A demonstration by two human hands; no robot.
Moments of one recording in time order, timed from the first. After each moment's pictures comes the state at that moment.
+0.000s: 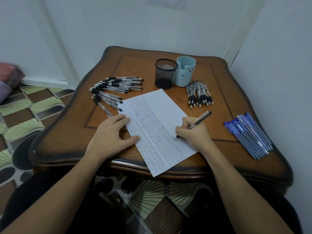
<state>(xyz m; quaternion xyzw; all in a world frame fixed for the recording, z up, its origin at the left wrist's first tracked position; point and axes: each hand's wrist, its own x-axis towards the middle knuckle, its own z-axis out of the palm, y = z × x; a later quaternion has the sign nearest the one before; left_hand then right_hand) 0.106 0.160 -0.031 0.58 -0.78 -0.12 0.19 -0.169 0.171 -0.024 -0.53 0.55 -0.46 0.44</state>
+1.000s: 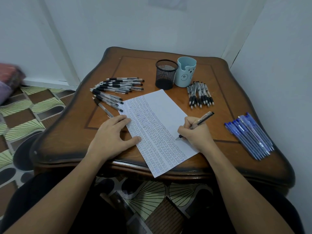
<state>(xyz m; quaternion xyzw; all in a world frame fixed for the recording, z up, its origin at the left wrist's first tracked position) 0.107 0.160 -0.031 0.58 -0.79 -0.11 0.19 -0.172 0.168 -0.027 -0.54 0.56 -0.48 0.41</state>
